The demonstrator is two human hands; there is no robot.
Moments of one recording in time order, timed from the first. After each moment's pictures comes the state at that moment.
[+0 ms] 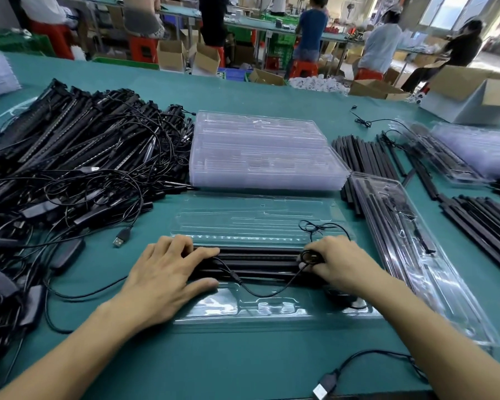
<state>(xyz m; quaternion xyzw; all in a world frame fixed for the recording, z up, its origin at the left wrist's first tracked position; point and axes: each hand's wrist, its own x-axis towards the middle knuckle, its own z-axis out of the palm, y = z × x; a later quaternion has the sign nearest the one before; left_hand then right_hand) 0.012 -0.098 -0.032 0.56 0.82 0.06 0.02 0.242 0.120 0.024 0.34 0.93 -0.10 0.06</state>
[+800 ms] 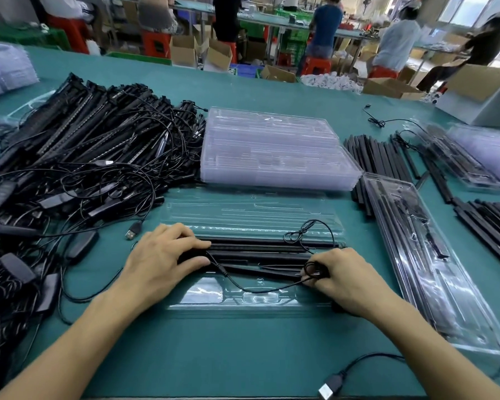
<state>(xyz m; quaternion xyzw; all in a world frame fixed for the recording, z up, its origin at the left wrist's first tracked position) -0.004 -0.105 -0.024 0.55 0.80 0.24 0.00 0.250 0.095 0.018 0.34 0.93 -0.15 0.02</state>
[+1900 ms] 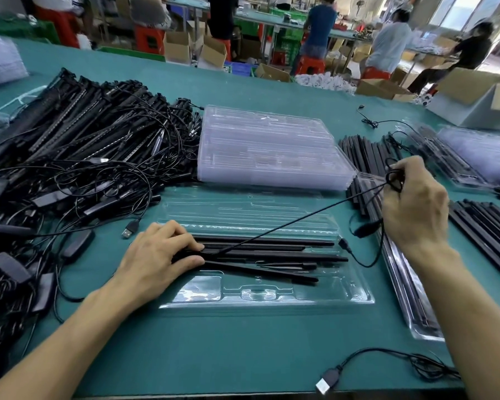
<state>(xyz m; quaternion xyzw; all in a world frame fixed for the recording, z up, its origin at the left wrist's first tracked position) -0.013 -0.107 -0.031 0.55 0.79 0.29 0.01 0.257 0.160 0.083 0.39 0.83 0.02 -0.40</state>
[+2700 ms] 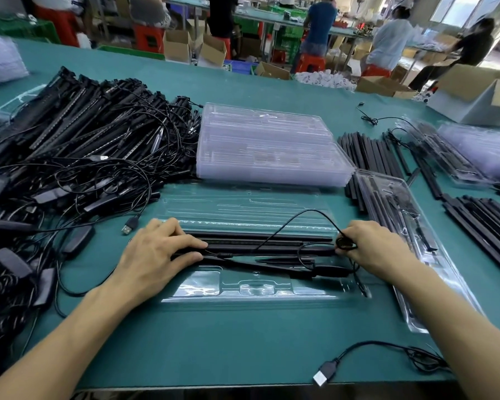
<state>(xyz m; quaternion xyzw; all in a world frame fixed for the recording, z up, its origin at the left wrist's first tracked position) -0.006 -0.111 -0.023 0.56 0.78 0.28 -0.01 0.269 0.163 0.027 0.36 0.93 0.02 0.06</state>
